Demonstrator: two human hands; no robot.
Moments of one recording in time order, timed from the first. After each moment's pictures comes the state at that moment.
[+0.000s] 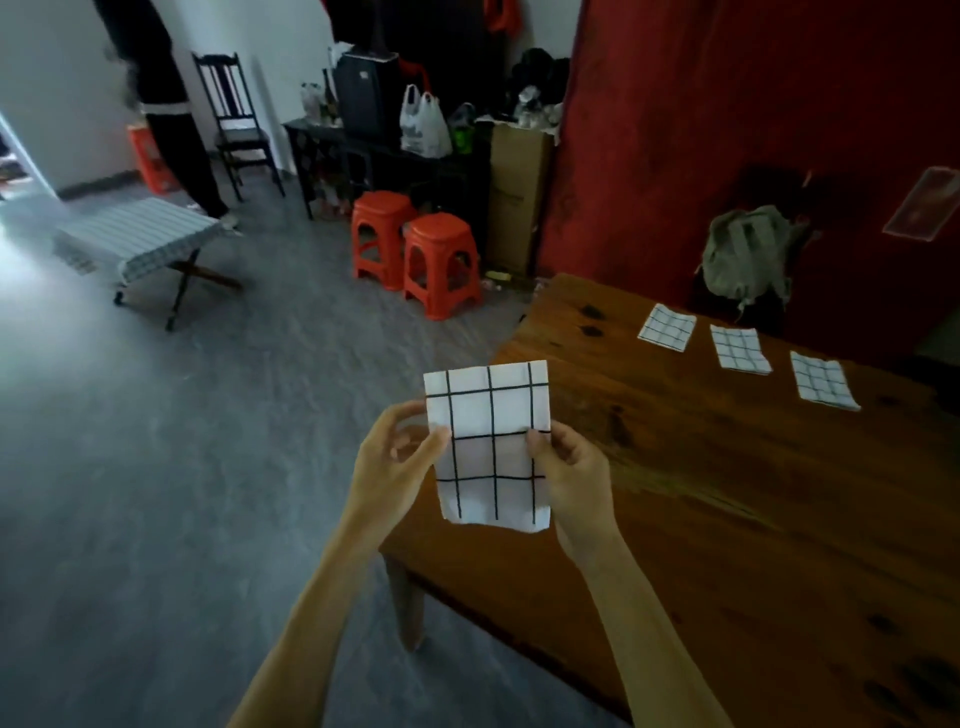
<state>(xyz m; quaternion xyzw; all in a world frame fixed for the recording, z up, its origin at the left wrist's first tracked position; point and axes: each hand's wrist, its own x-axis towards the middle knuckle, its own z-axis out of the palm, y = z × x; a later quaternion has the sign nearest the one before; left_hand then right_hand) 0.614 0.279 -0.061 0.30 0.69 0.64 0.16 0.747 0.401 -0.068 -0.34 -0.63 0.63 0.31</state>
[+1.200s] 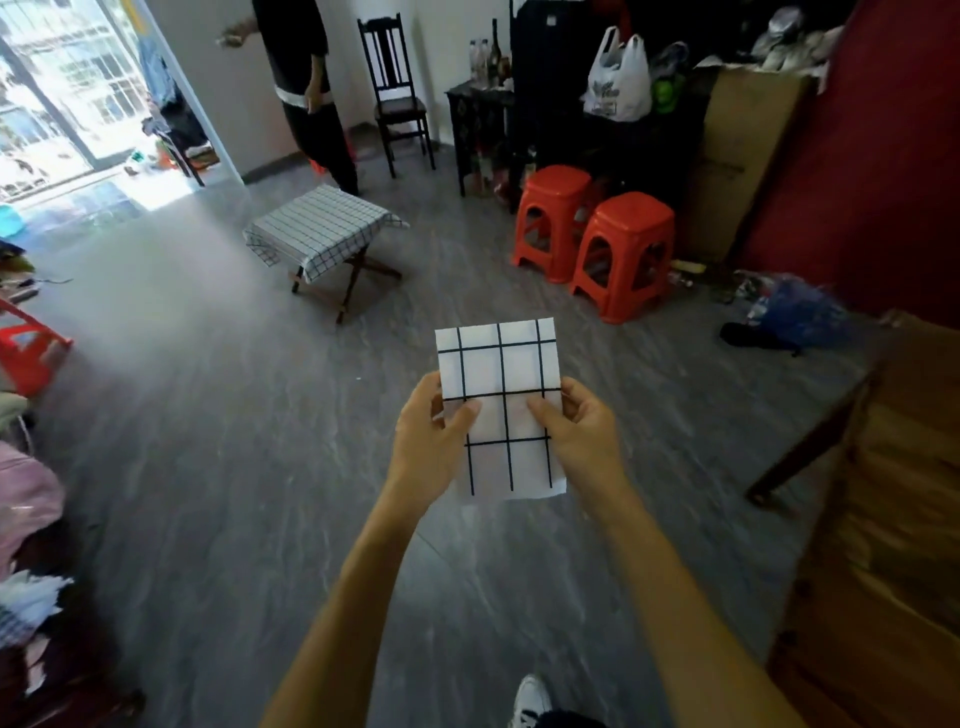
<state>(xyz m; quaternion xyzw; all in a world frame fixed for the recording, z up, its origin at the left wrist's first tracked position) 0.101 0.206 -0.072 0.19 0.76 0.61 0.11 0.184 0.335 -0.085 -0.25 -0.59 0.73 0.23</state>
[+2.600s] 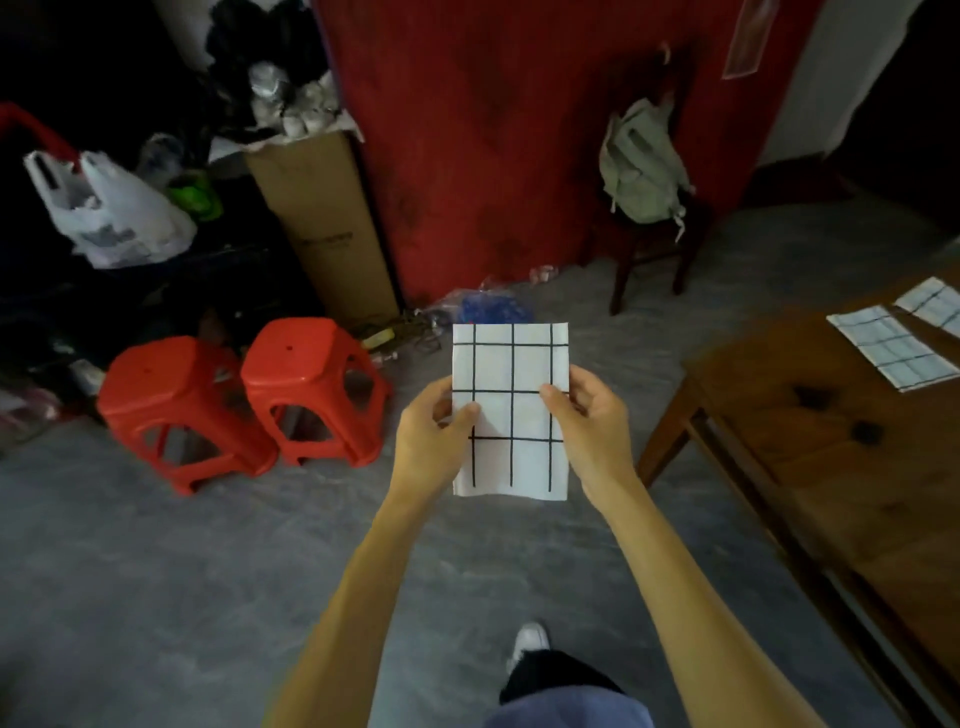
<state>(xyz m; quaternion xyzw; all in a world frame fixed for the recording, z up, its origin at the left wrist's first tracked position) -0.228 0.877 -0.105 0.53 0.60 0.45 0.40 -0.067 0.879 -0.115 -0.54 -0.42 0.47 0.55</state>
